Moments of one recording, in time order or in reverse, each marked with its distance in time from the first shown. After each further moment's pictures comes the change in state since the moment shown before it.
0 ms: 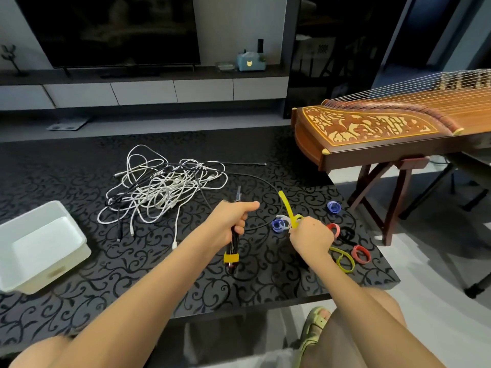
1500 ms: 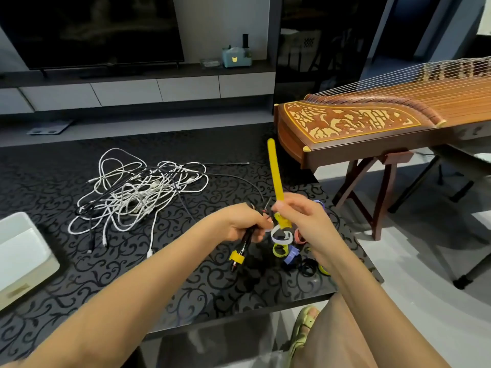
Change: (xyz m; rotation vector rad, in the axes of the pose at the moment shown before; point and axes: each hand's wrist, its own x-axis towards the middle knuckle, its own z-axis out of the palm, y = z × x) left_hand 0.036 0.003 0.059 0.324 -0.389 -0.111; right_hand -0.017 0.030 -0.078 1.328 -0.304 -0.257
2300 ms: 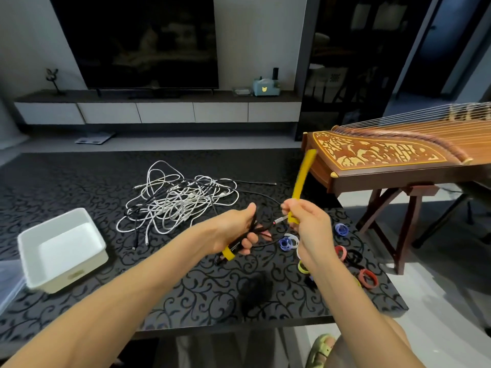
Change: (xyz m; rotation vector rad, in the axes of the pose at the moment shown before) left_hand -0.105 -0.003 -0.042 -0.022 0.027 0.047; right_hand -0.001 -0.035 0.071 0.303 0.288 -0.012
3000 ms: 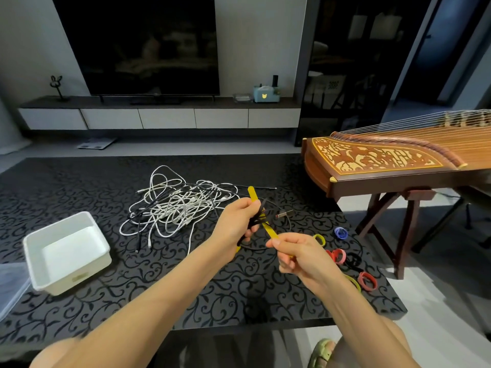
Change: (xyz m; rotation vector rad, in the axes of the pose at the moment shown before) left_hand -0.007 -0.004 0.018 -0.147 0.453 0.438; right_hand -0.033 0.006 -0.020 -0.137 -0.446 0.331
